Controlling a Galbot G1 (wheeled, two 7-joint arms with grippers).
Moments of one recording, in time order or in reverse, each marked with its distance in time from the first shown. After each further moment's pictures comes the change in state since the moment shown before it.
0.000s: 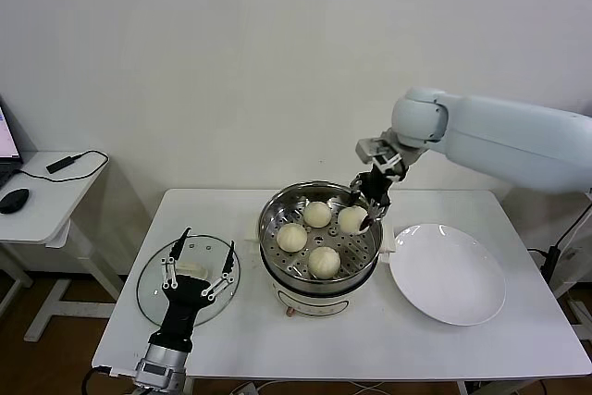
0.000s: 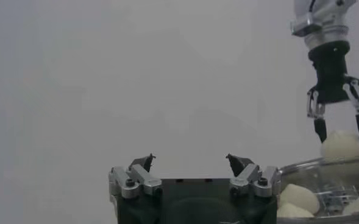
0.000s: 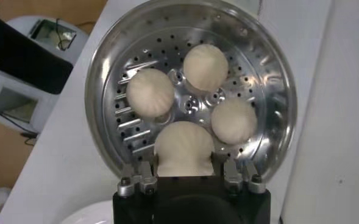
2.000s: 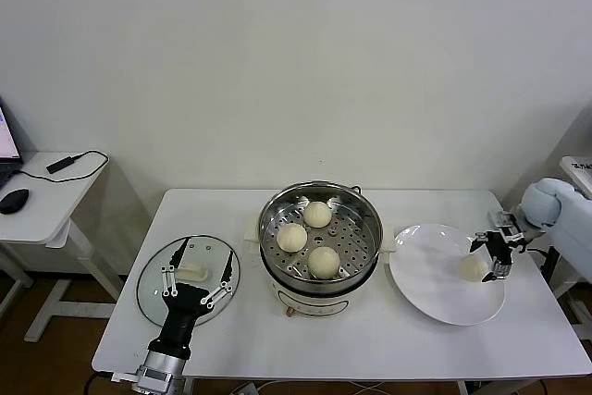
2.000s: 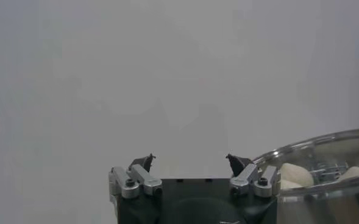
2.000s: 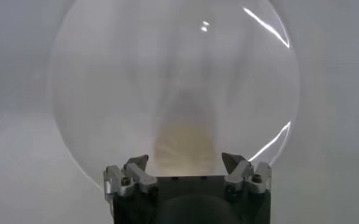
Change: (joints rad) left arm 0.021 -0.005 -0.016 0.028 0.026 -0.008 0.012; right arm -0.687 -0.291 0.636 -0.507 -0.558 0.304 -0.009
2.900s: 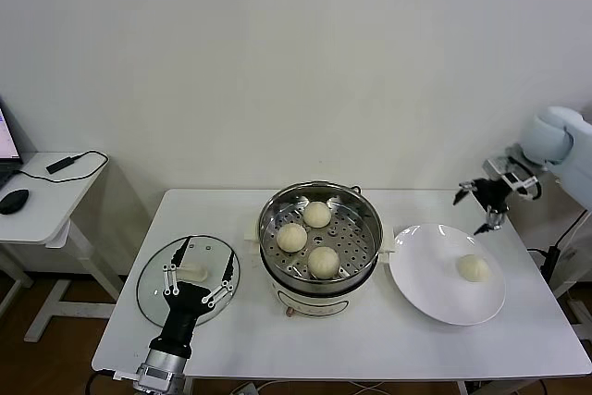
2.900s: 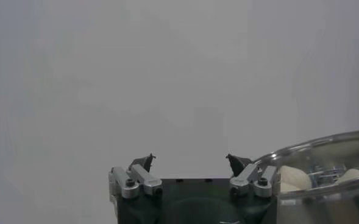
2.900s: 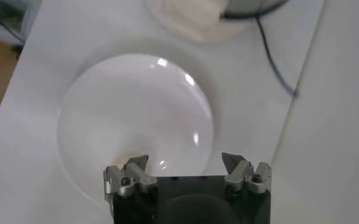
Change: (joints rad) left arm -0.011 0.005 0.003 0.013 0.007 -0.010 0.000; right arm 0.328 -0.055 -0.178 0.222 0.077 0.055 -0.131
